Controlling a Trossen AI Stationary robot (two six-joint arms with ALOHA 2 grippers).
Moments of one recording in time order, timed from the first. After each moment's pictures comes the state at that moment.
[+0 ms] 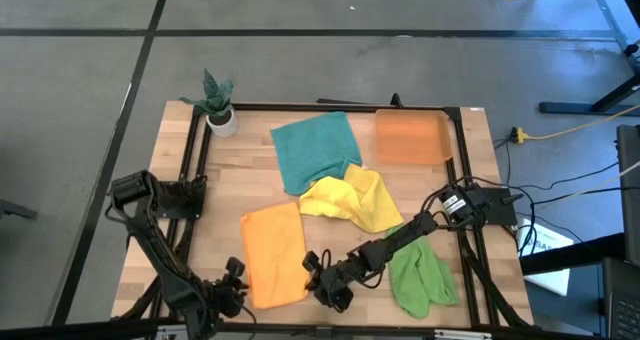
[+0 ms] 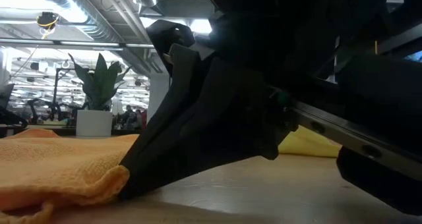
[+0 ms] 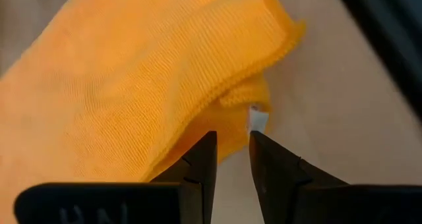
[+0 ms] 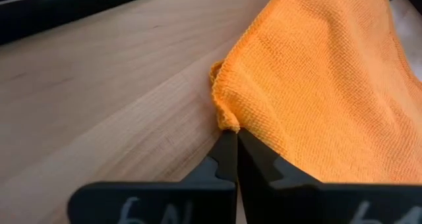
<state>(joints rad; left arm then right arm) -1.11 1.82 1.05 -0.59 -0.60 -0.60 0.50 2.24 1.36 0.19 0.11 -0.50</state>
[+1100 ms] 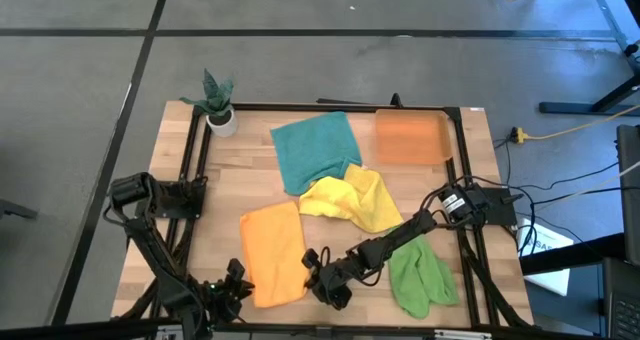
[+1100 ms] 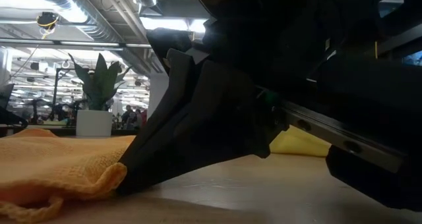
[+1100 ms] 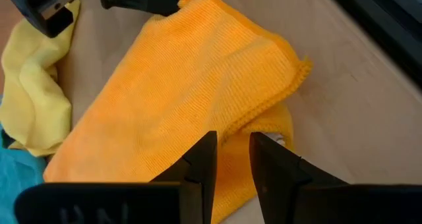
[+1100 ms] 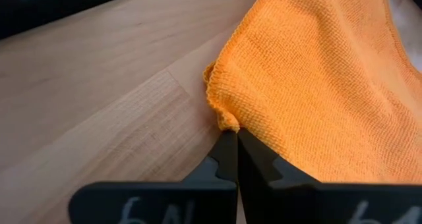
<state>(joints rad) -1.14 1.83 1.05 -0.56 -0.79 -0.49 0.49 2.25 1.36 0.19 0.10 -0.47</state>
